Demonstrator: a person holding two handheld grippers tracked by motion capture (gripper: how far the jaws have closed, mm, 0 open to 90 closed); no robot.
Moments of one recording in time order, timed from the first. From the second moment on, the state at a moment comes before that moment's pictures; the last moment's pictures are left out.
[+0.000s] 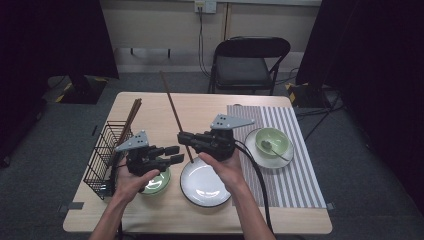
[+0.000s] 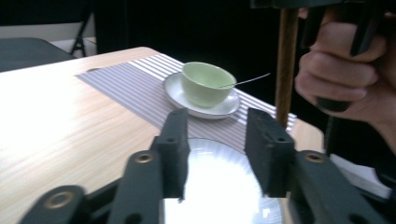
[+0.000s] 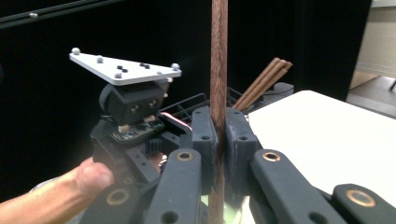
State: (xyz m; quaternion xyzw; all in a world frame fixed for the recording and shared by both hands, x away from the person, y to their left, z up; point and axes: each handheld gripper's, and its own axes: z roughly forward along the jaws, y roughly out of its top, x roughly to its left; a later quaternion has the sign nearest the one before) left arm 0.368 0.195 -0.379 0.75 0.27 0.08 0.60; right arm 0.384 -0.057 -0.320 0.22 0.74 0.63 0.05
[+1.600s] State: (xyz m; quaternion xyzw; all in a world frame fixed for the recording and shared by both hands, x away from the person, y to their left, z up) left arm 0.399 0.187 -0.337 0.71 0.32 0.12 0.61; right arm 0.366 -0.072 -0.382 0.25 0.78 0.57 0.05
